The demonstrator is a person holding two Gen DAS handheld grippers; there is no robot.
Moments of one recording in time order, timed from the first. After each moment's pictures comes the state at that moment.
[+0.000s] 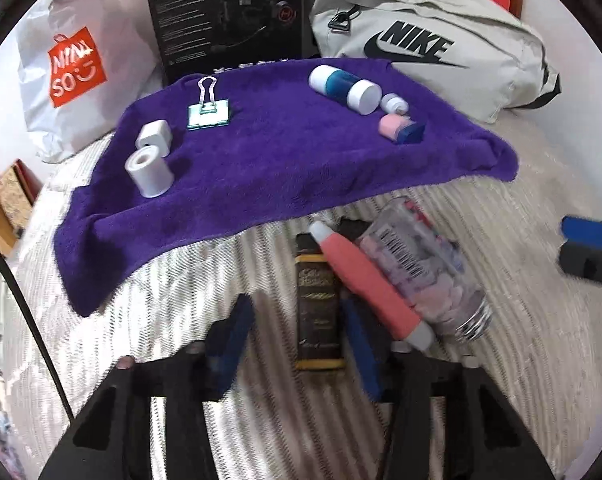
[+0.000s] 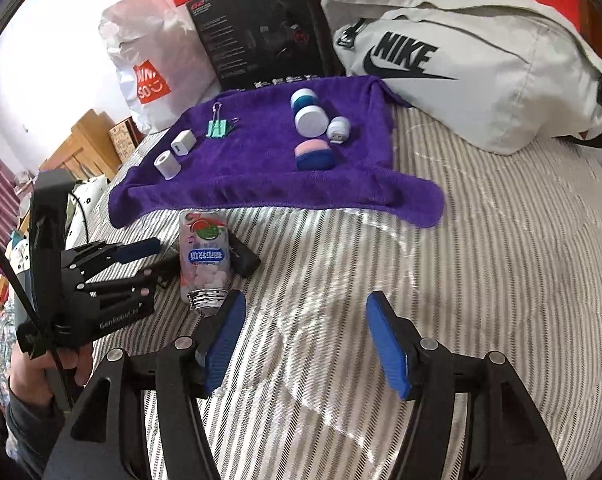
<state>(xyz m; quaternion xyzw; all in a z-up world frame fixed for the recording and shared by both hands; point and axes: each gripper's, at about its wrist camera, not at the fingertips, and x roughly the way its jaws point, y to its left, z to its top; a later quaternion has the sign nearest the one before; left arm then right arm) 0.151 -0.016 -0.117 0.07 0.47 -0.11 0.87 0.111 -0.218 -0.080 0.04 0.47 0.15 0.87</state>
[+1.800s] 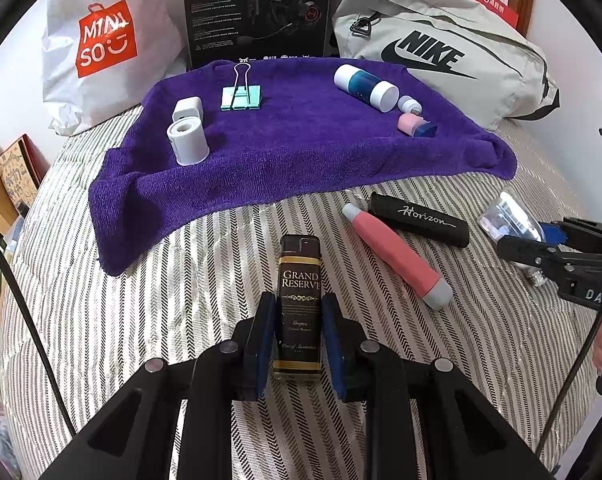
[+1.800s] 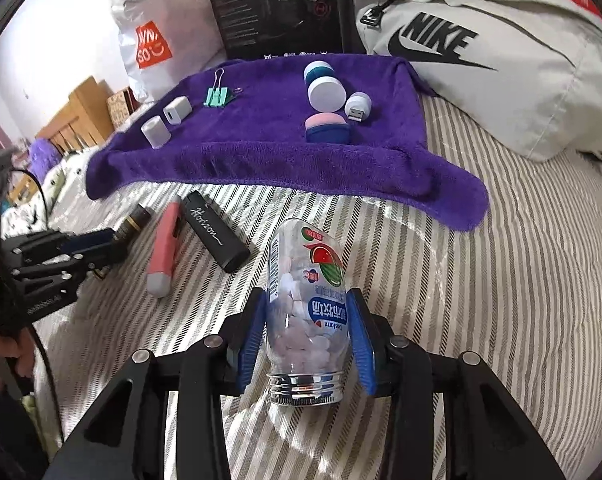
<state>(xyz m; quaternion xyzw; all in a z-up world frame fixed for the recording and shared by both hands) 0.135 0.022 -0.114 0.04 0.47 -0.11 0.87 0.131 -0.202 -0.110 -0.01 0.47 0.15 0.87</state>
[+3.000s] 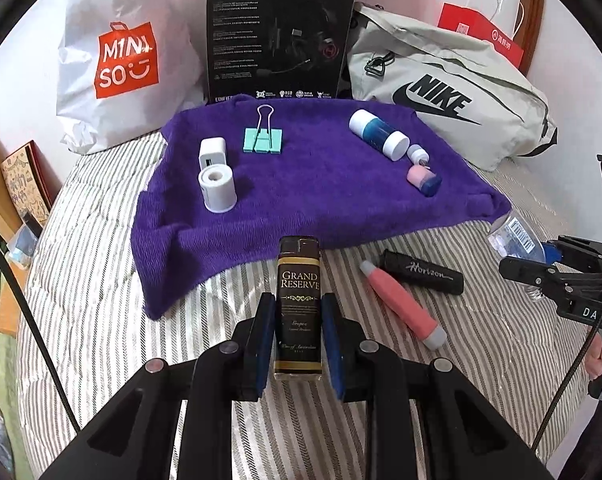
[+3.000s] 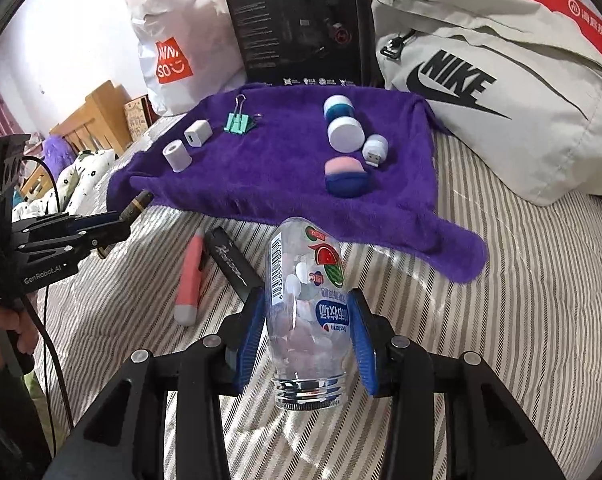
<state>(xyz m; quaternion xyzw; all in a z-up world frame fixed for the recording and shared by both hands) 0.149 0.045 -0.082 0.01 0.44 -0.12 0.89 0.140 -0.190 -0.083 -0.02 0.45 0.18 0.87</state>
